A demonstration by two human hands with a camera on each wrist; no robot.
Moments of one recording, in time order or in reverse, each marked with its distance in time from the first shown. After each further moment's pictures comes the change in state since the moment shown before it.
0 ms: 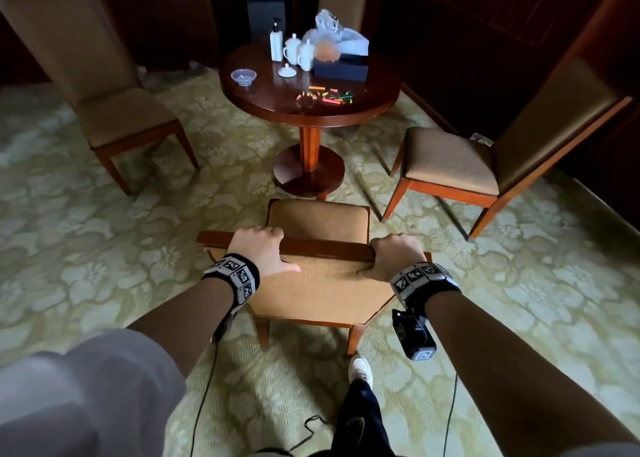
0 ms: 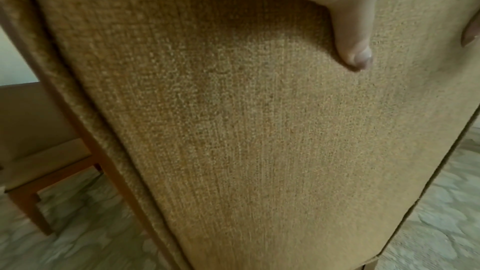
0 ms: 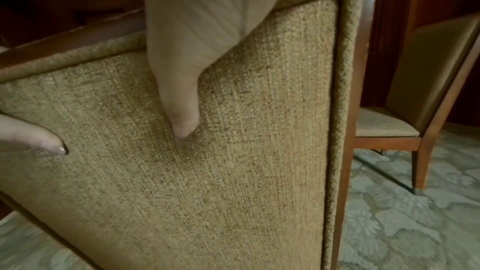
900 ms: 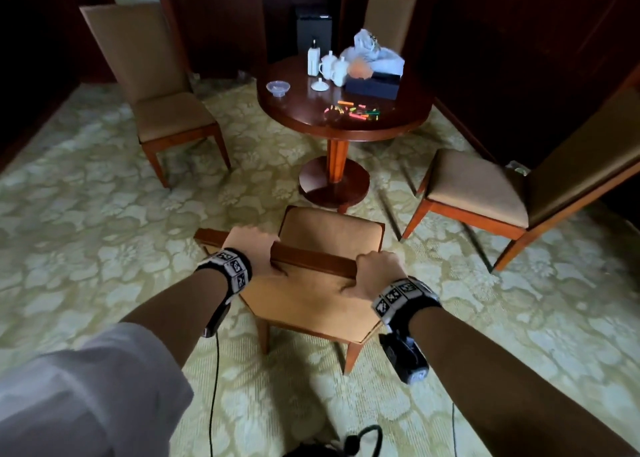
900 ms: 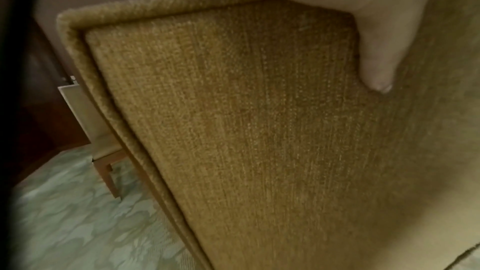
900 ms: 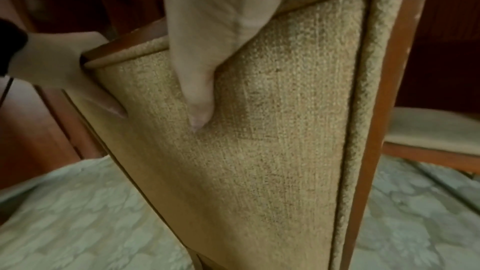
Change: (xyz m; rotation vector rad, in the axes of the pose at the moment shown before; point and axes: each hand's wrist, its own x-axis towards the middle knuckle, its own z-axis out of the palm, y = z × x) left_hand 0.007 0.009 -0.011 0.005 -0.270 -0.101; right_hand 0.001 0.003 0.005 0.046 0.069 -0.183
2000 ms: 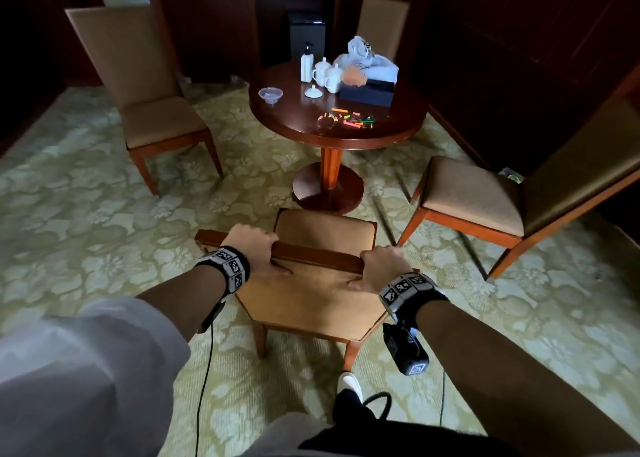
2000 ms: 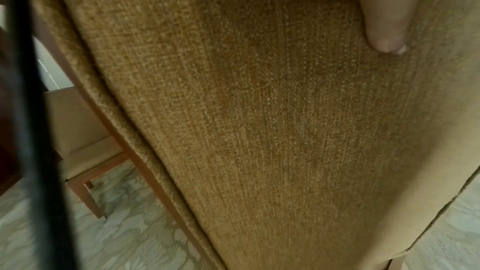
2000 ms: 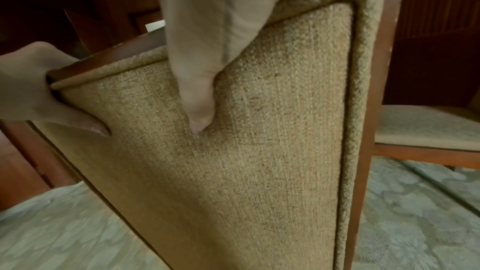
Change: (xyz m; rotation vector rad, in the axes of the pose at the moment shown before) left_hand 0.042 -0.007 -0.015 0.080 0.085 0.096; right_hand 0.043 0.032 -0.008 -0.084 -0.008 -0.021
